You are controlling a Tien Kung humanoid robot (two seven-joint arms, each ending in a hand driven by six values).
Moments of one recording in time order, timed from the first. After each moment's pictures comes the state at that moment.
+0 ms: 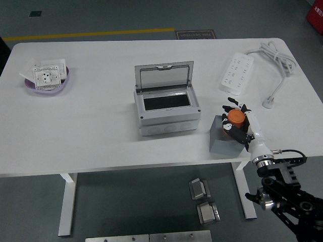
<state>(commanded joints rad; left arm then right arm) -0.14 0.25 -0.06 -0.25 0.04 0.13 0.13 0.21 -0.37 0.78 1.24 -0.84 -0.49 0.43</state>
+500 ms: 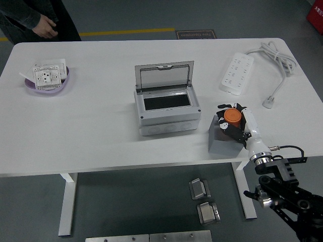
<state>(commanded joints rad) -0.13 0.25 -0.06 -0.25 0.05 0.13 0.13 0.24 -0.37 0.77 1.25 -0.91 -0.53 0.41</state>
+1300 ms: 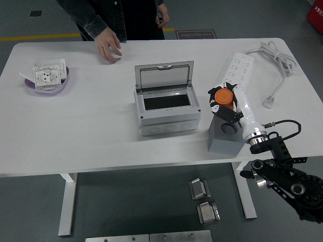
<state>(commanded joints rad) -0.13 0.25 -0.05 -0.25 0.04 0.13 0.13 0.42 -0.39 0.68 1.27 -1.07 -0.60 0.31</state>
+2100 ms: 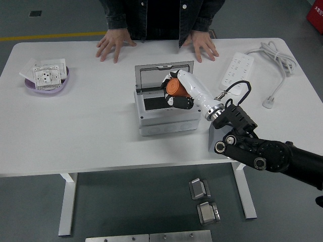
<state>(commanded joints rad) -0.13 0.26 -0.01 -0.25 0.01 0.13 0.13 0.86 -0.27 0.25 1.07 -1.27 -0.54 0.08</state>
